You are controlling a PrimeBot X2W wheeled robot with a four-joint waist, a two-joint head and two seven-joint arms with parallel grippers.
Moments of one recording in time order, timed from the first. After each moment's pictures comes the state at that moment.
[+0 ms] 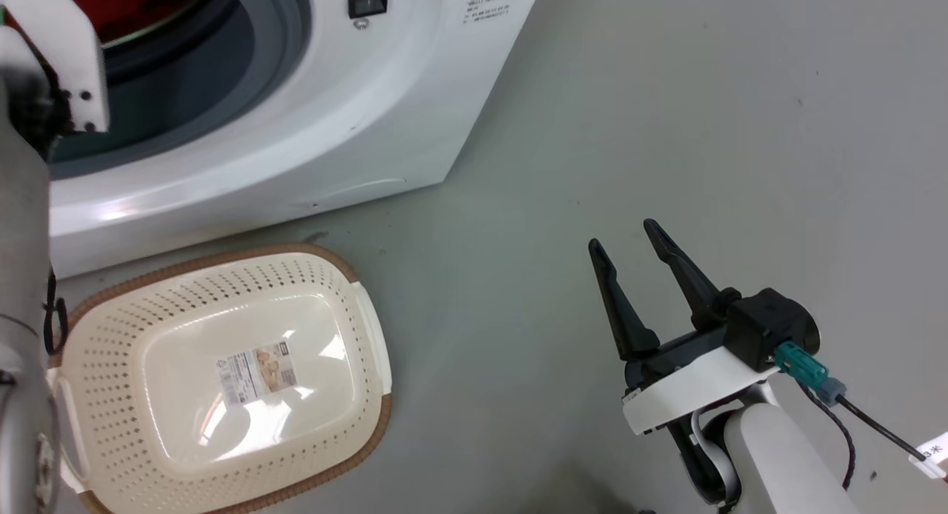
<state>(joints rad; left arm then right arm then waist) -1.31 0.42 -0.16 1.21 -0.06 -0.09 0.48 -0.29 -0.05 0.29 0.22 0.21 0.13 -0.26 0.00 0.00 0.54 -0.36</state>
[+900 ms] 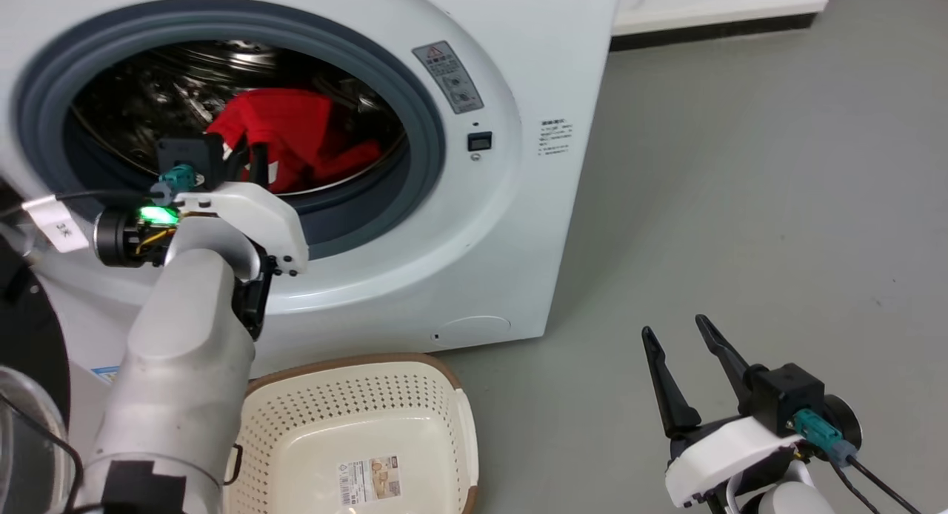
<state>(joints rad) -0.88 0.19 -0.13 1.05 -0.19 -0.08 -0.26 -0.11 -0.05 0.16 0.26 0.12 0.13 -0.21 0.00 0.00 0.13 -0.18</state>
